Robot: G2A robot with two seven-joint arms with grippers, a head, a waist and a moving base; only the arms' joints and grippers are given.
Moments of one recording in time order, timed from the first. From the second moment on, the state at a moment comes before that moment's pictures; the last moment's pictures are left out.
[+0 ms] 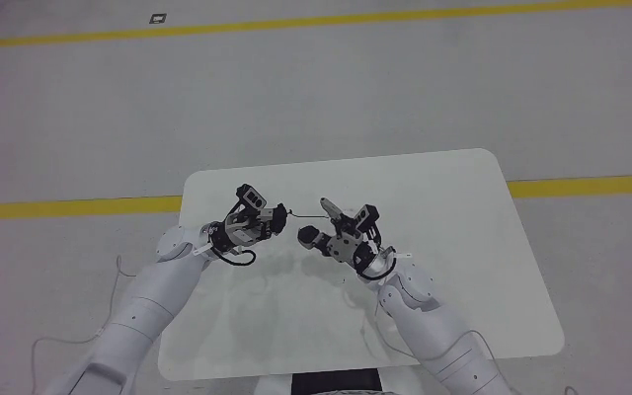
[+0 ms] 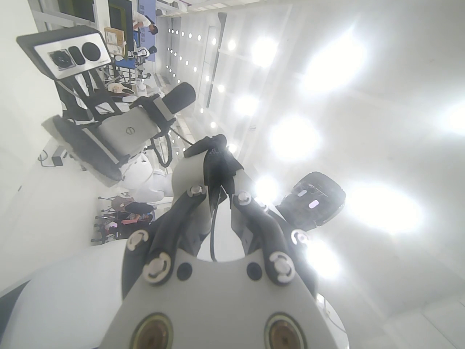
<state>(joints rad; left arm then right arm) 1.10 -1.06 -0.98 -1.11 -1.15 -0.20 -1.39 -1.46 -1.40 1.05 -1.49 0.79 -0.12 0.57</state>
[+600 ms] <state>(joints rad) 1.10 -1.06 -0.98 -1.11 -1.15 -0.20 -1.39 -1.47 -1.39 1.05 -1.50 0.79 -0.17 0.60</state>
